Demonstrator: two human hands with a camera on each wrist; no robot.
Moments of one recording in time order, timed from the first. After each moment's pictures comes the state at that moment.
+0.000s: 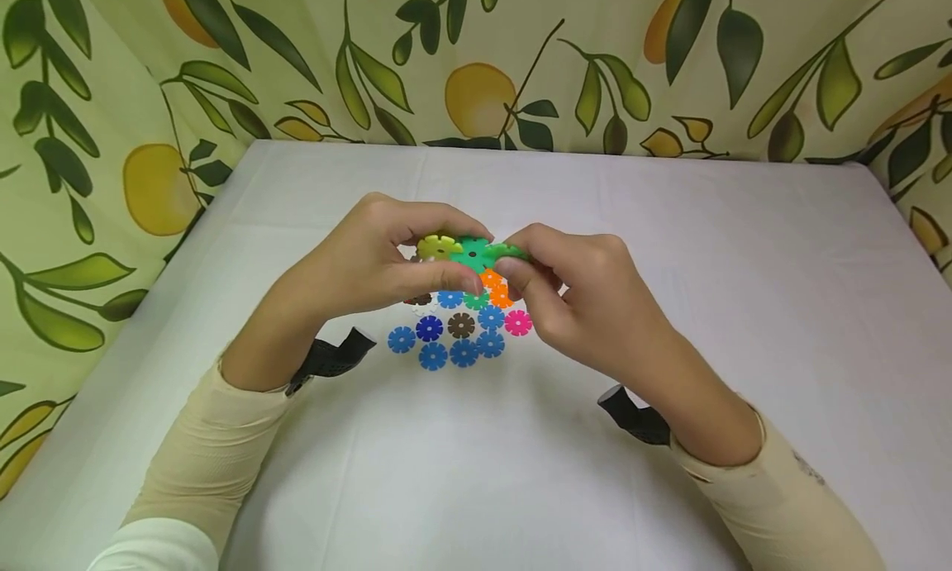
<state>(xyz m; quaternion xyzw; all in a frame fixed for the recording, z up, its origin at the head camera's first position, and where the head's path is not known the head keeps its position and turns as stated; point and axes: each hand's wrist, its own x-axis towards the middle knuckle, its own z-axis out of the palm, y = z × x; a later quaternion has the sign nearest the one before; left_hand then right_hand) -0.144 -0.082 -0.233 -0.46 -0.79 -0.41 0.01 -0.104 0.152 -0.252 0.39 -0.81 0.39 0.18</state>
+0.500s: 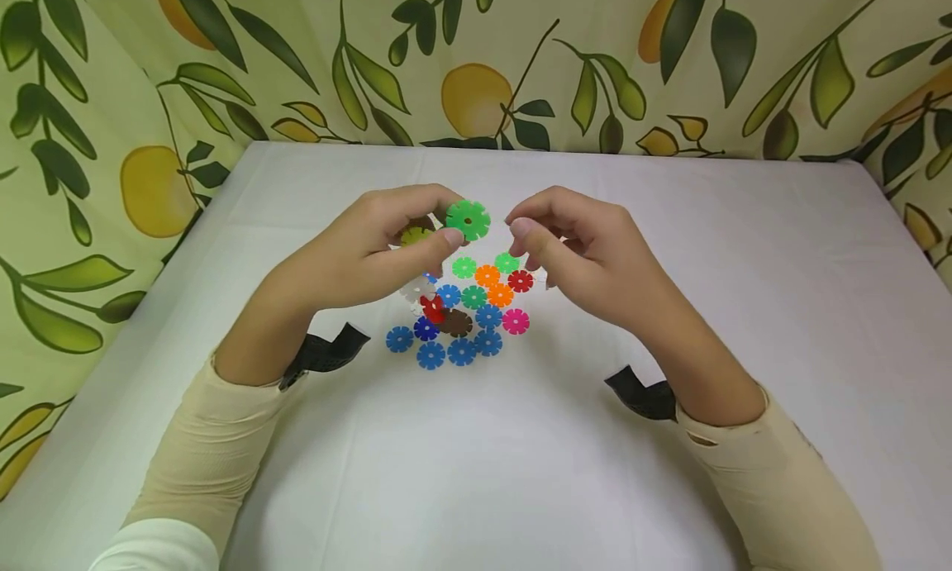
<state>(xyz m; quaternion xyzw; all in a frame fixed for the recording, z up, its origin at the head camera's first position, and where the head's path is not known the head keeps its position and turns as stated) -0.150 -0.086 -0.233 -0.42 -0.80 -0.43 -0.04 -0.131 0.169 -0.260 0.35 -0.80 0.48 0.10</state>
